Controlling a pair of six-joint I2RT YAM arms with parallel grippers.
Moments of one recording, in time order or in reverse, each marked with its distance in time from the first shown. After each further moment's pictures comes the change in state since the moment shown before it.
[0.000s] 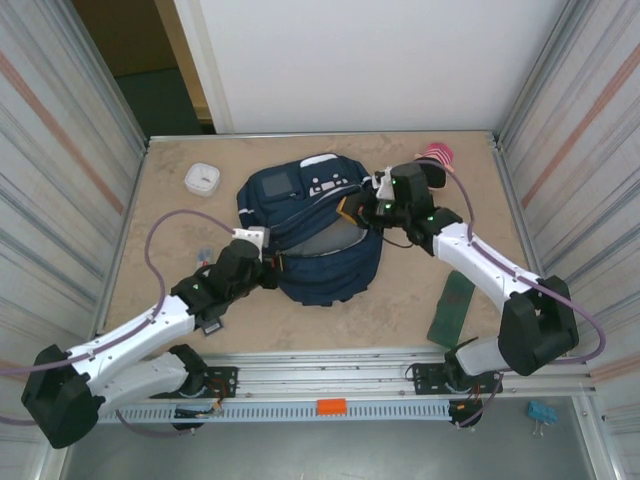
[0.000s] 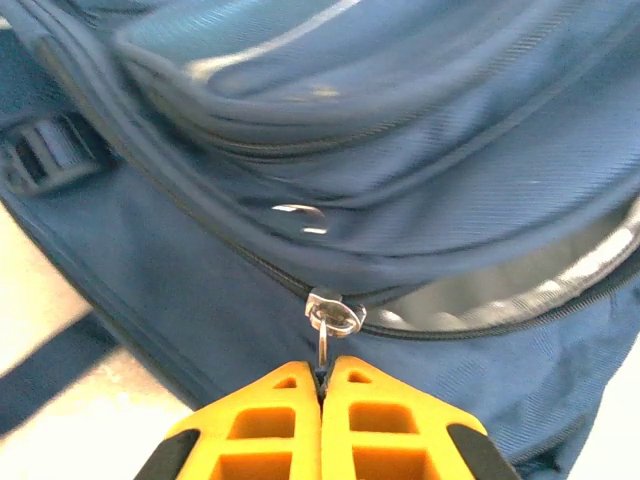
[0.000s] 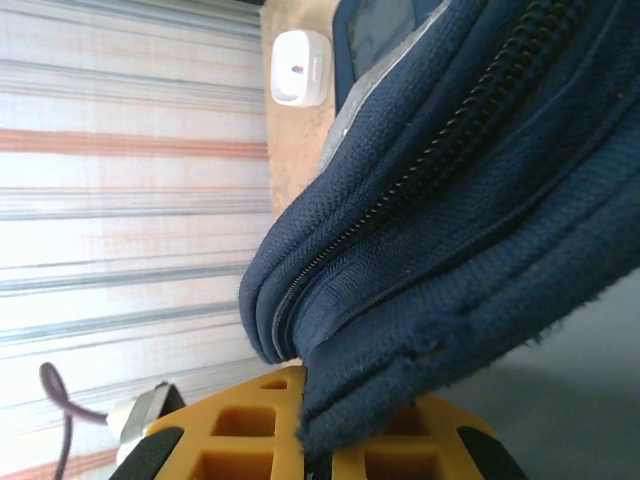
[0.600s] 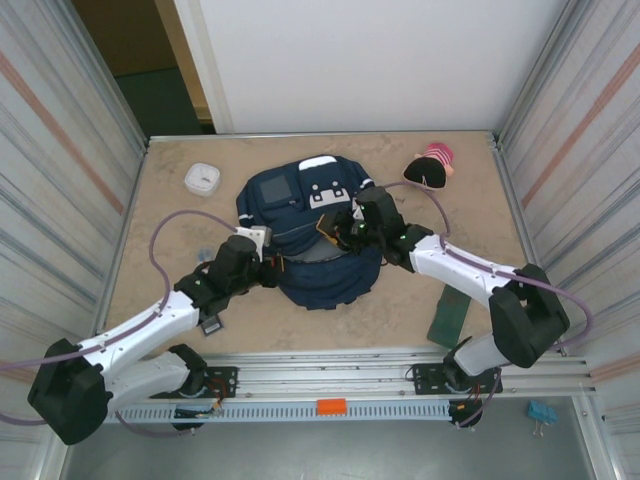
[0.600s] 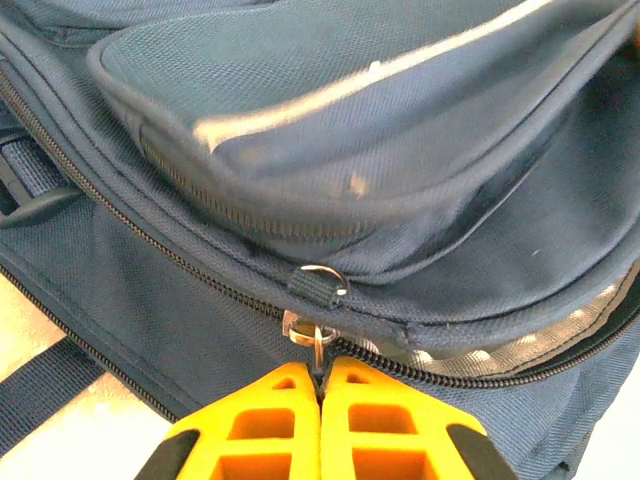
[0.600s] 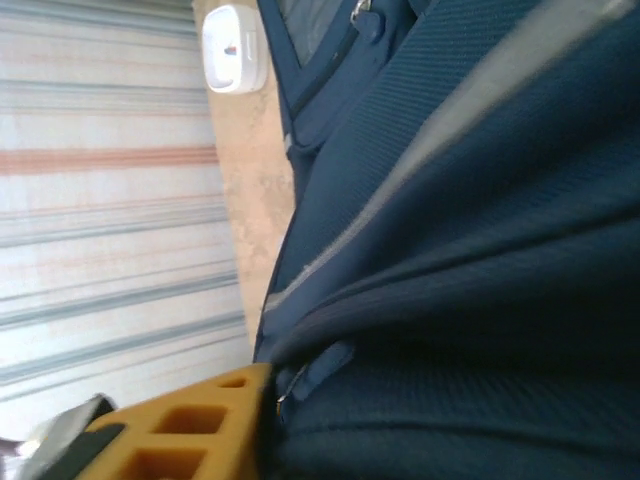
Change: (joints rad) left arm 0.057 0.066 -0.016 0.064 0.139 0.043; right arm 0.219 0.070 -0.098 0.143 0.262 0.184
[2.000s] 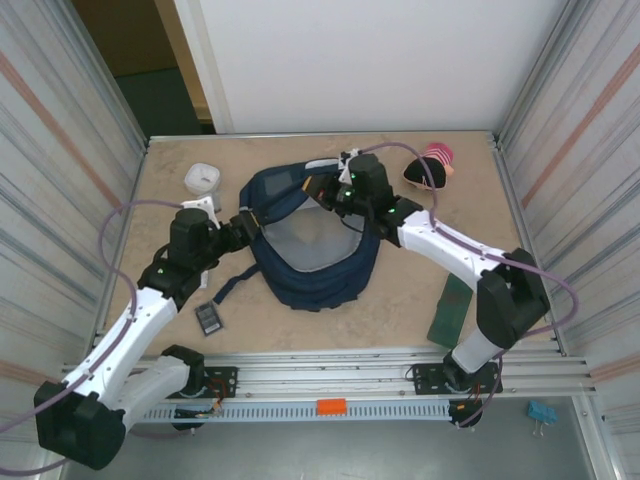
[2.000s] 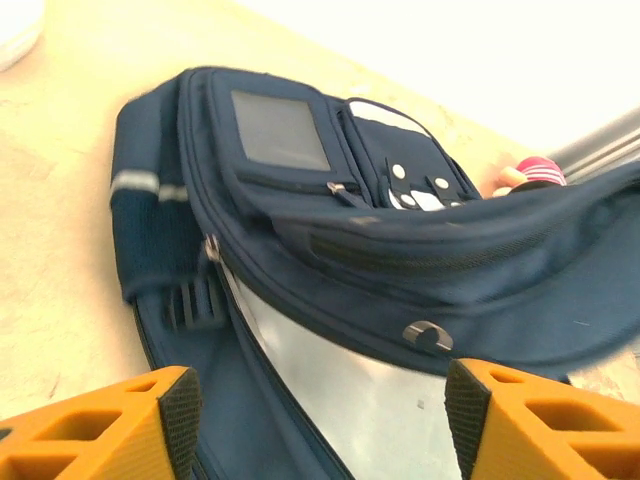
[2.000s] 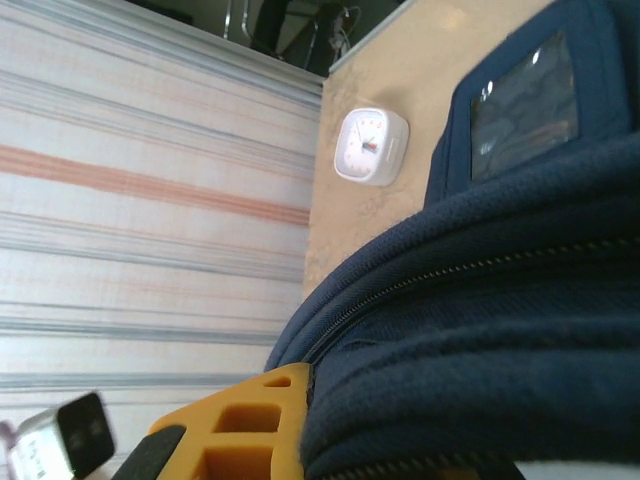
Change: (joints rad) left arm 0.330 -0.111 0.145 -0.100 0.042 -0.089; right arm 0.012 0.145 0.273 0.091 0.067 -0.149
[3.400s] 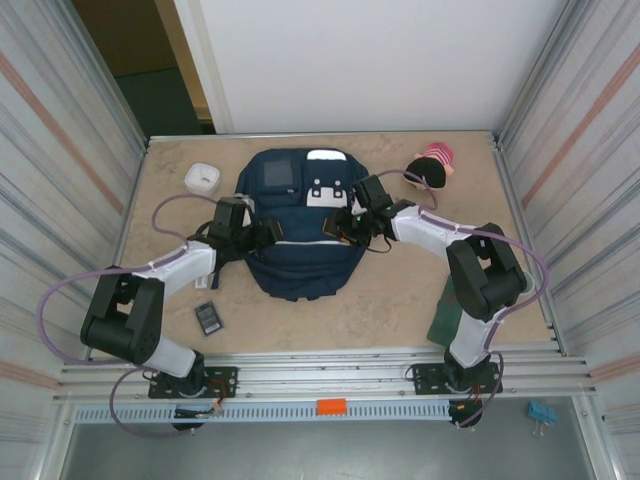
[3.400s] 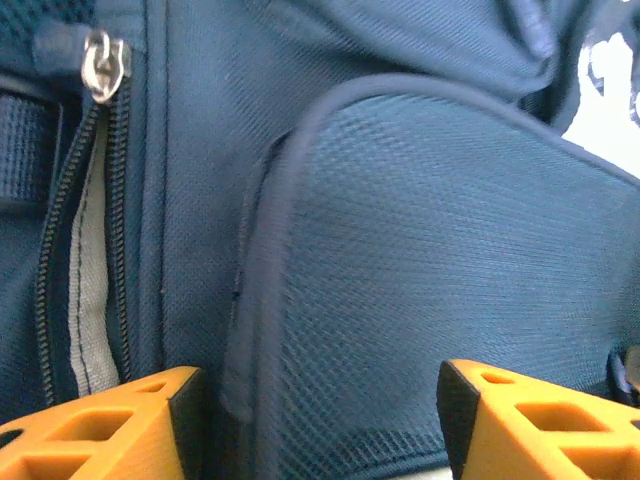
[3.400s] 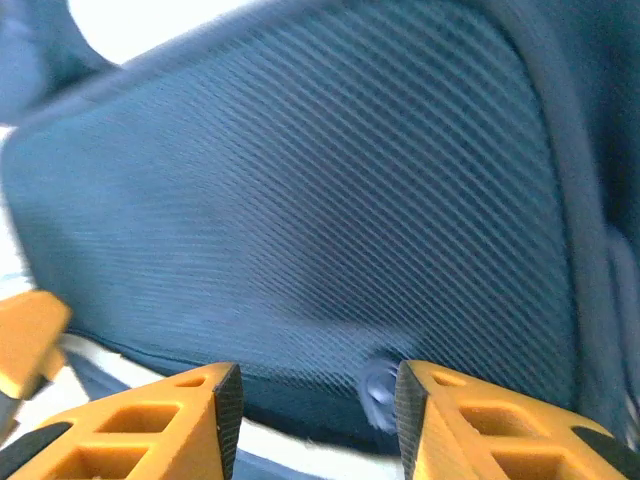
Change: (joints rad) left arm -0.002 0.580 0.039 0.228 0.152 -0.021; right arm -0.124 0.161 -0.084 -0.365 -0.110 -0.239
